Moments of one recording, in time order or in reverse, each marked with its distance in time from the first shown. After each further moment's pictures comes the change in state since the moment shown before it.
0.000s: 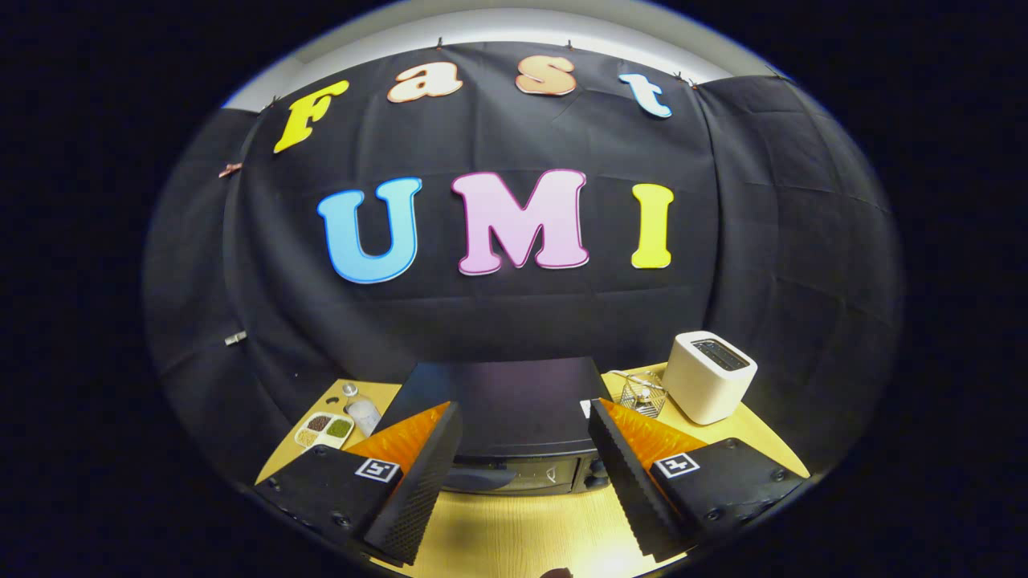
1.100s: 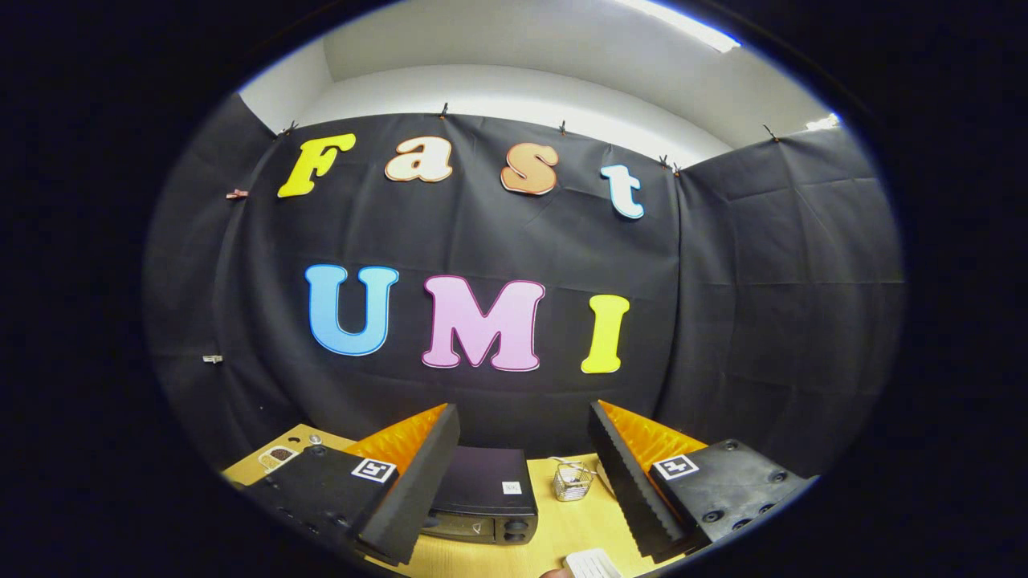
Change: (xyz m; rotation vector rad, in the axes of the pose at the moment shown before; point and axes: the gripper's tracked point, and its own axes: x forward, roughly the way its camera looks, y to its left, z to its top) arm -0.058 -0.058 0.118 -0.119 -0.289 -0.089
